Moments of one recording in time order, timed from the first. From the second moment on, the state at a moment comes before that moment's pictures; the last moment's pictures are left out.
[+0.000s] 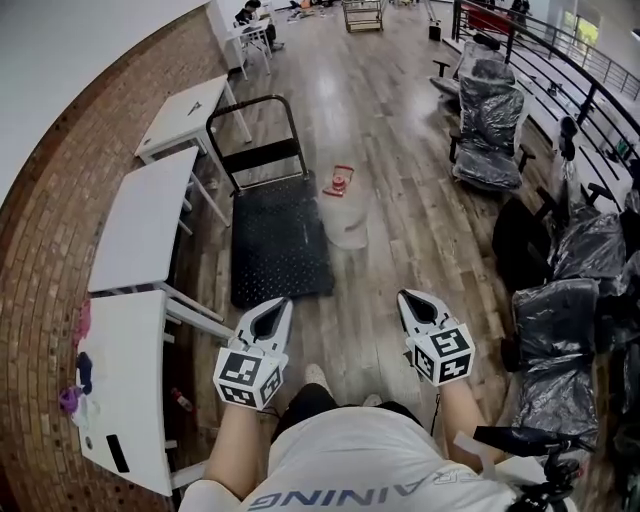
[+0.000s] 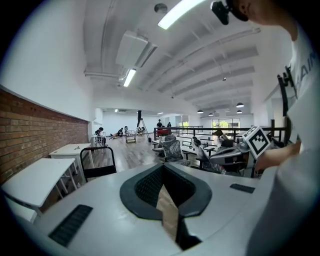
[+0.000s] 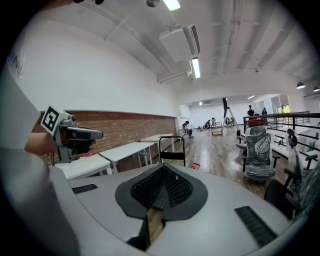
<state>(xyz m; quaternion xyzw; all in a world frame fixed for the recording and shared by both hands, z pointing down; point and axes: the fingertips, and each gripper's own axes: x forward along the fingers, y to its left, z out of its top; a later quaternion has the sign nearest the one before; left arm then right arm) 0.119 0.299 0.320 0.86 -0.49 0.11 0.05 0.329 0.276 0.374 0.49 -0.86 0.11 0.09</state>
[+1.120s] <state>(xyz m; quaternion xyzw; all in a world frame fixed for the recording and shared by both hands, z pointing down) 0.012 0.071 0.354 0.87 -0.48 0.05 0.13 0.256 0.072 0.357 0.53 -0.83 0.05 0.17</state>
